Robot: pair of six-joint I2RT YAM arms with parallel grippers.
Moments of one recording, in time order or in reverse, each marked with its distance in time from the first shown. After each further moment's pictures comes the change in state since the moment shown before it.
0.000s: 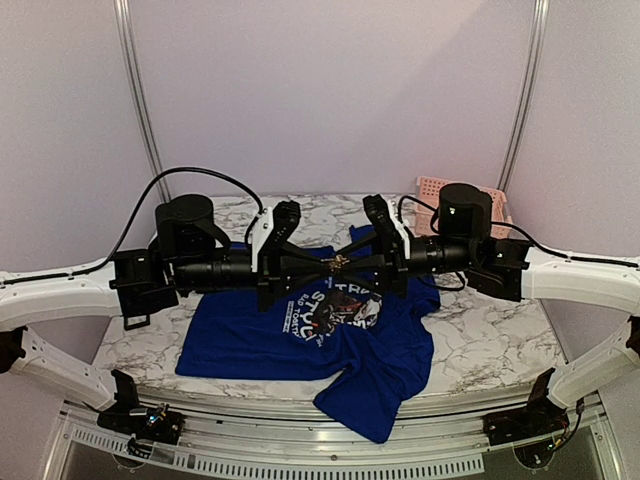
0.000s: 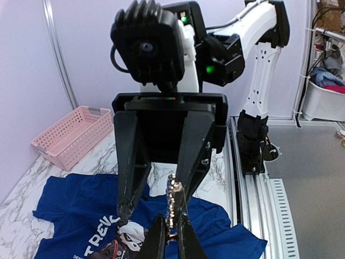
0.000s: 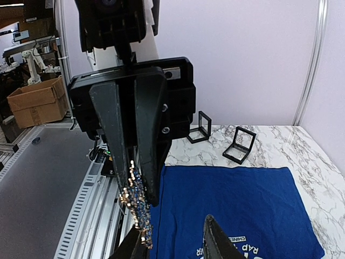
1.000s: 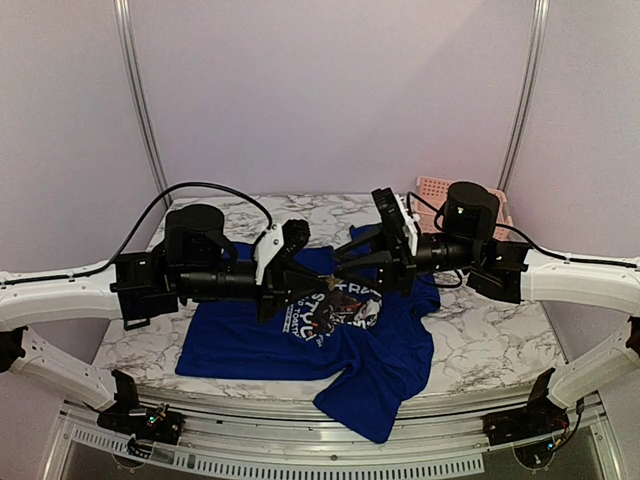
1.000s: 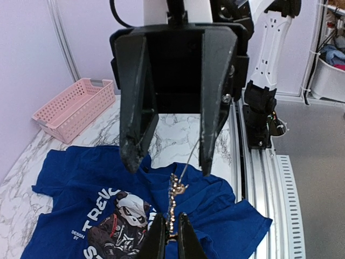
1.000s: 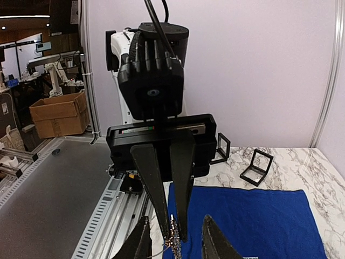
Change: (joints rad) left arm -0.019 0.001 -0.006 -0.121 -0.081 0.041; right arm 0.003 -0.001 -0.021 0.140 -0.121 0.077
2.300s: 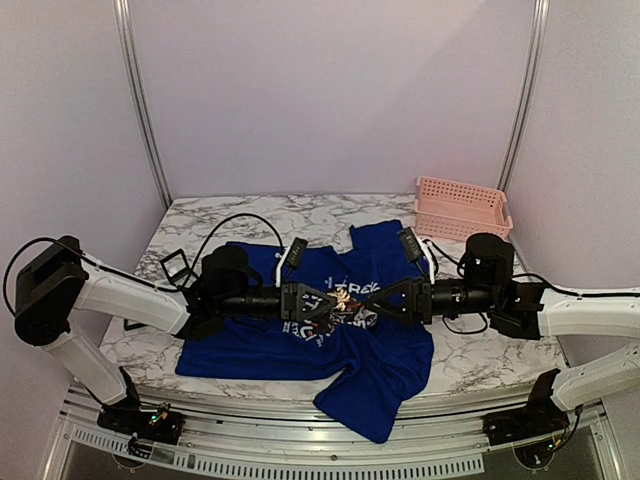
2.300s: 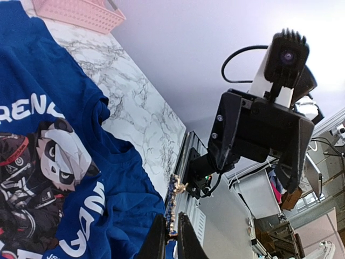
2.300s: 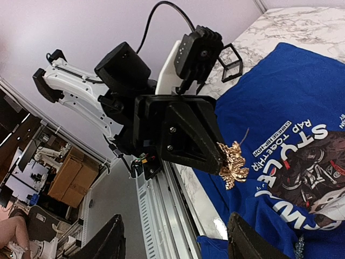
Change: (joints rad) left arm 0.172 0.371 -0.271 0.745 0.272 -0.985; right arm -0.054 -0.179 -0.355 -0.016 0.221 0.664
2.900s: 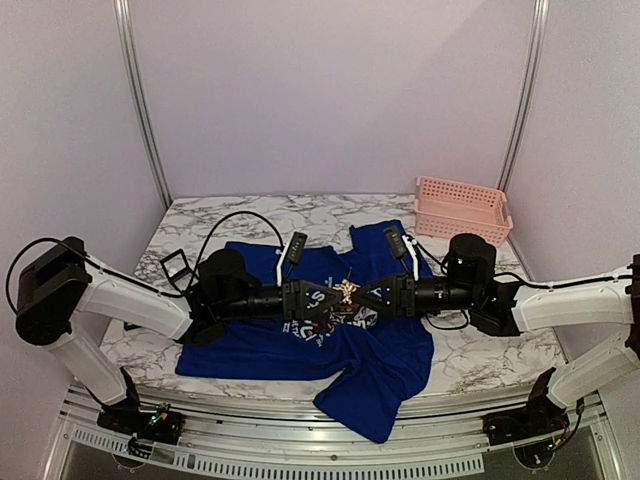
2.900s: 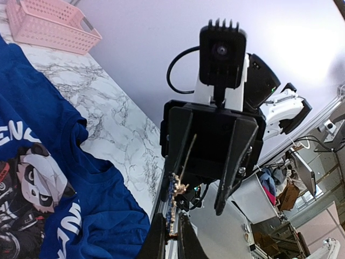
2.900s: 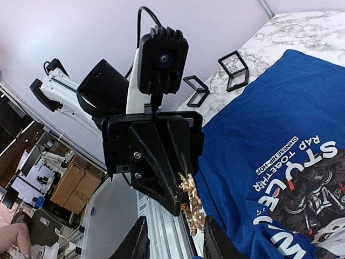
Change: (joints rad) left arm -0.050 0.011 -0.012 0.172 -0.065 -0.009; right arm -0.004 0.179 0.019 0.232 -0.043 0.040
